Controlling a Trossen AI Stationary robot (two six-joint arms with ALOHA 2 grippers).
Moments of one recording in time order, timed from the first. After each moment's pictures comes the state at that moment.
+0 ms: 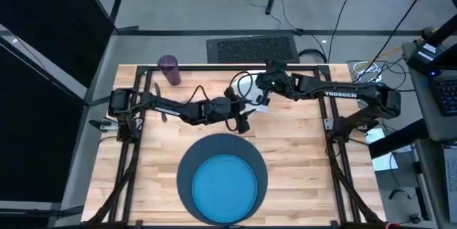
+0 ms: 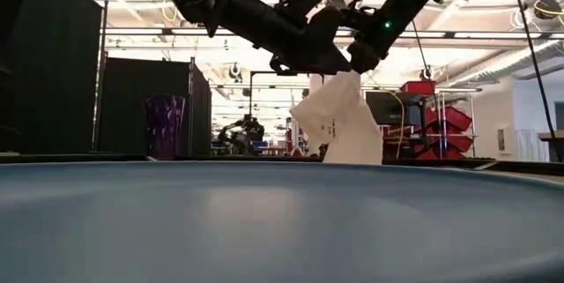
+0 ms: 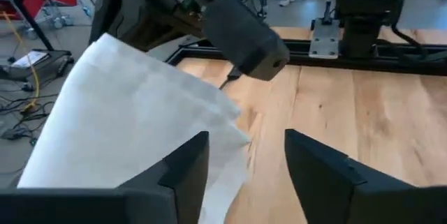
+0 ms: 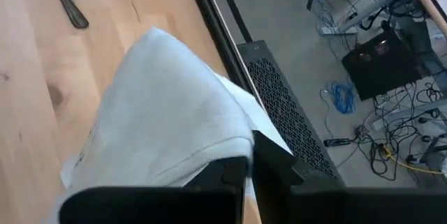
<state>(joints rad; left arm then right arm) 0.08 1.85 1.12 0.42 -0.31 0.03 -0.33 1.40 1.01 -0.31 0.44 -0.26</state>
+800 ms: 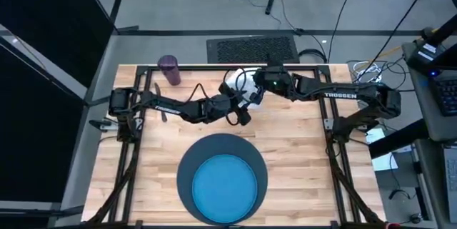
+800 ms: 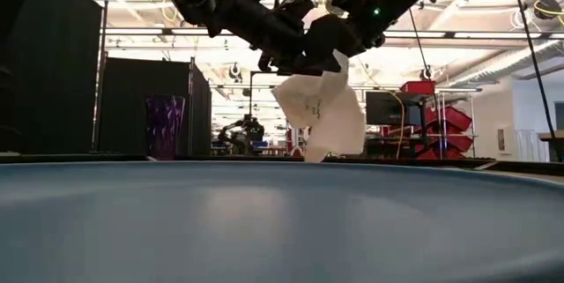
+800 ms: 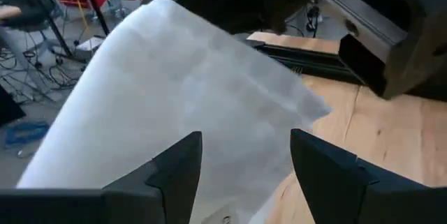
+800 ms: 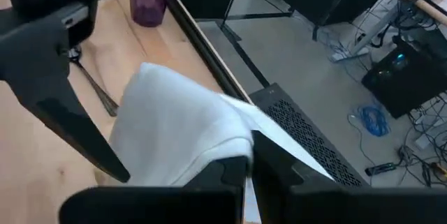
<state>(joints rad) 0.09 1.85 1.12 0.45 -0.44 -0.04 -0.31 1.40 1.01 -0.13 0.39 -0.13</state>
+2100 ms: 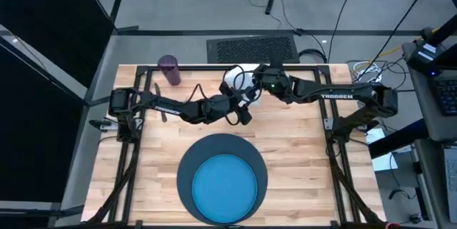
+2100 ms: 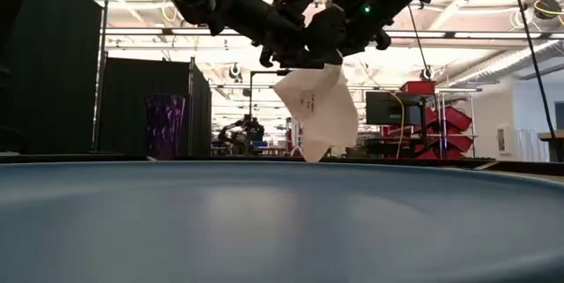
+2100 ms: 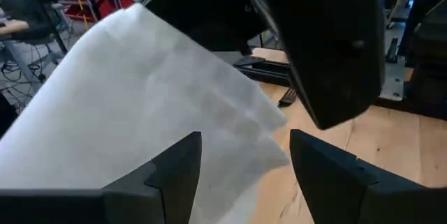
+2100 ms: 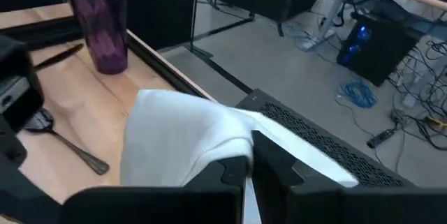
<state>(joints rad) 0.08 1.85 1.12 0.51 -0.48 -0.02 -0.28 1.44 1.01 -0.02 0.55 0.10</state>
